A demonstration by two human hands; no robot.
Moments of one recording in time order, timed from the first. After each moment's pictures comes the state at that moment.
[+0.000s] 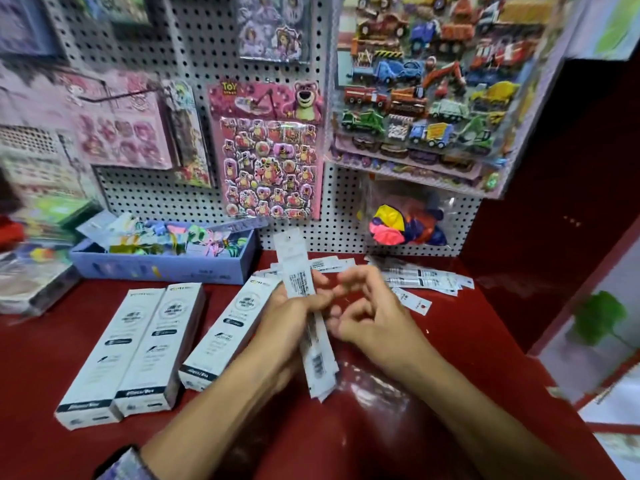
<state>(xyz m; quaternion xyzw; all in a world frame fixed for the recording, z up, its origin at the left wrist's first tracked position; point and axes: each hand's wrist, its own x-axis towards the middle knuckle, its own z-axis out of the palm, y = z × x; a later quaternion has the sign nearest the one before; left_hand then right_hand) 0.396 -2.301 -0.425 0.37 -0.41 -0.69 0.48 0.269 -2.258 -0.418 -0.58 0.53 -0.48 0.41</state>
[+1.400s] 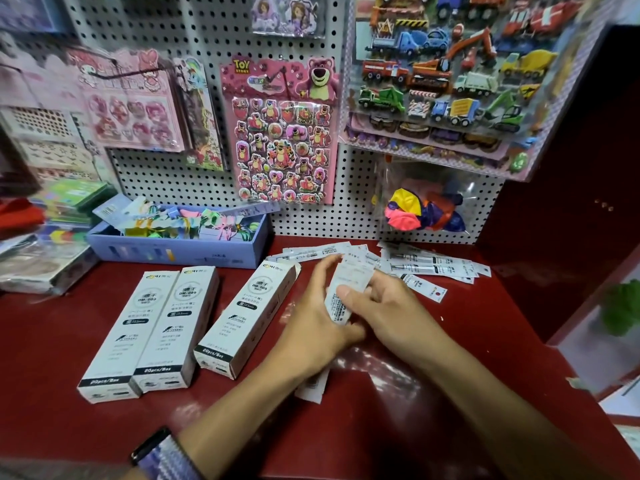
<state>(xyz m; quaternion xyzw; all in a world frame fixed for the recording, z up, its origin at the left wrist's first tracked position) 0.400 -2.300 -0.464 0.39 -0.68 -0.47 0.40 0.272 -2.270 -0.430 -0.58 0.51 -0.48 0.42</state>
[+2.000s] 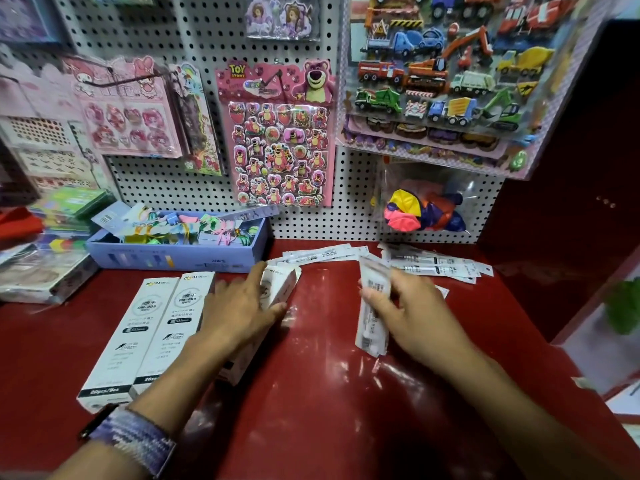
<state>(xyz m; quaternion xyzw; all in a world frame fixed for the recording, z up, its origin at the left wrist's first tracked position) 0.474 -2.356 -0.461 0.65 -0.75 -0.06 0.08 0.242 -2.268 -0.430 -0.67 0.65 -0.33 0.11</state>
